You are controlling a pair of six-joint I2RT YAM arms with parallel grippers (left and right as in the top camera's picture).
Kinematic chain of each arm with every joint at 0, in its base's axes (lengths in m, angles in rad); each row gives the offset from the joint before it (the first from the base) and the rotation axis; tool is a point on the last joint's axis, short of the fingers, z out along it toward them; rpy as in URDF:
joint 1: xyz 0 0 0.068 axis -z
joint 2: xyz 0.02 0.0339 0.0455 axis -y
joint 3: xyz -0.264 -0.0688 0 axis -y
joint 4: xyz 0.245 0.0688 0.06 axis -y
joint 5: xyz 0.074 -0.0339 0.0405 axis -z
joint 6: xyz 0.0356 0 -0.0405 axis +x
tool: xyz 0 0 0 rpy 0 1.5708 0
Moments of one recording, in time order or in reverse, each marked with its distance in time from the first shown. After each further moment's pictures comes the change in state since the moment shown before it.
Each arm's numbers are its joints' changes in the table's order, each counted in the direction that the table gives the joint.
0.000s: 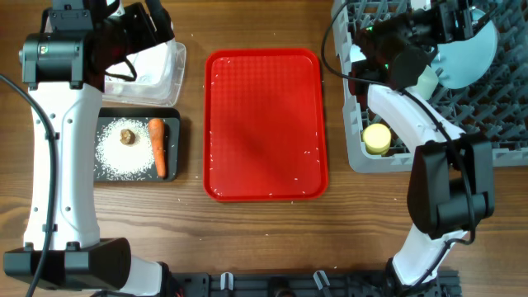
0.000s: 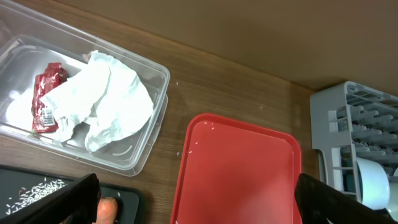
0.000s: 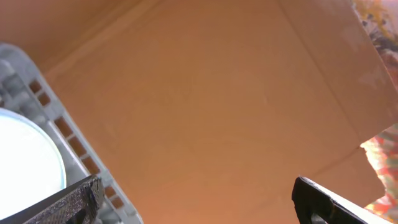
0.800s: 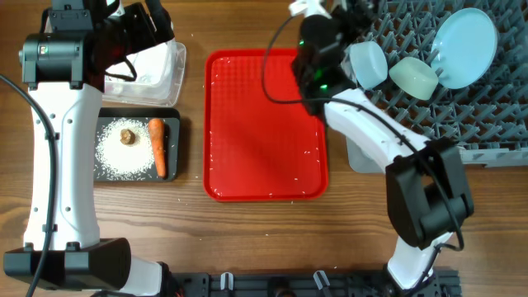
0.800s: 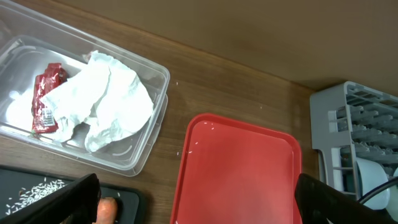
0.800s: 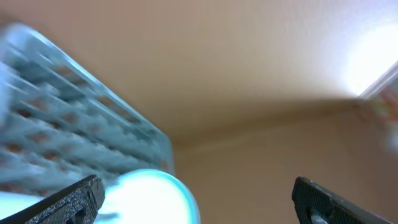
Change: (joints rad) left arm 0.000 0.000 0.000 0.000 0.000 0.000; right arm -0.257 0.000 -0.002 -1.038 -0.322 0.779
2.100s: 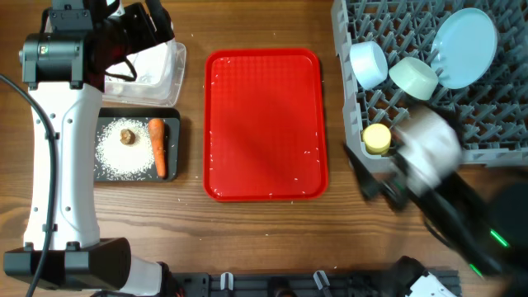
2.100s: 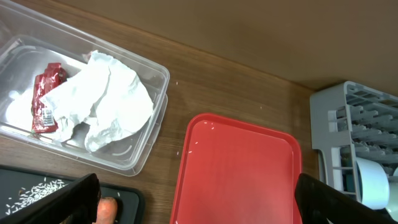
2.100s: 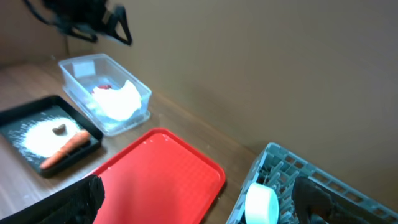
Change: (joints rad) left arm 0.000 0.000 0.000 0.000 0.000 0.000; right arm -0.229 1.168 0.001 -1.369 -0.939 1.014
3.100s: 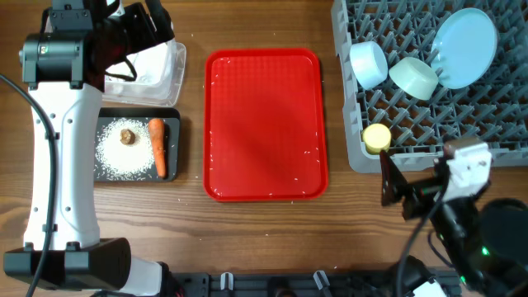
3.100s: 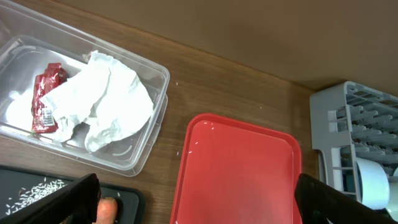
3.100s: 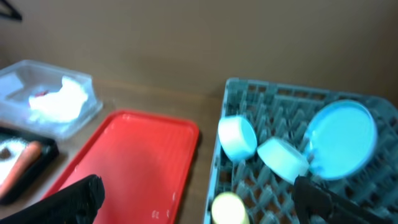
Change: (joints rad) left arm 0.000 0.000 0.000 0.000 0.000 0.000; right arm 0.159 0.224 -0.278 -0.021 0.122 0.281
